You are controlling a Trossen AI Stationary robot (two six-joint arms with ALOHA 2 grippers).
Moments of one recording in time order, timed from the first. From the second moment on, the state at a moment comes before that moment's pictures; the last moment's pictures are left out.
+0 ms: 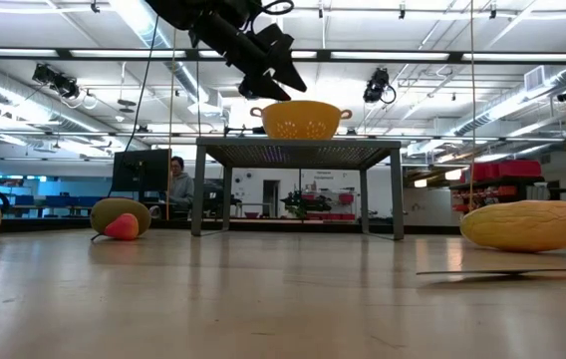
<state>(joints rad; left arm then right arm) 0.51 1.67 1.44 -0.17 0.01 0.01 0.01 0.73 1.17 -0.60 0.07 -0.09</state>
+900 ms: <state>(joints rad) 0.43 1.60 1.47 -0.21 0.15 -0.02 0.01 0.73 1.17 -0.60 0.08 -0.05</state>
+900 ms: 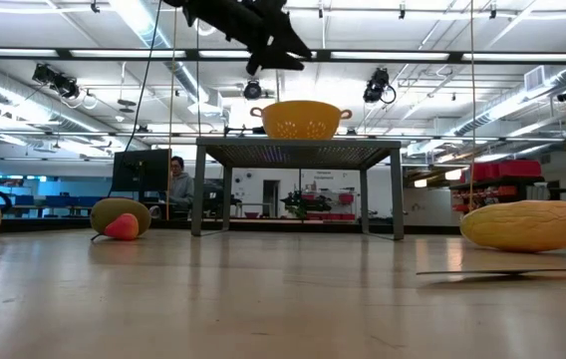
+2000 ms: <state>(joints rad) 0.38 1.37 1.46 -0.27 0.18 -0.05 0.01 0.73 1.17 -0.60 0.07 -0.05</state>
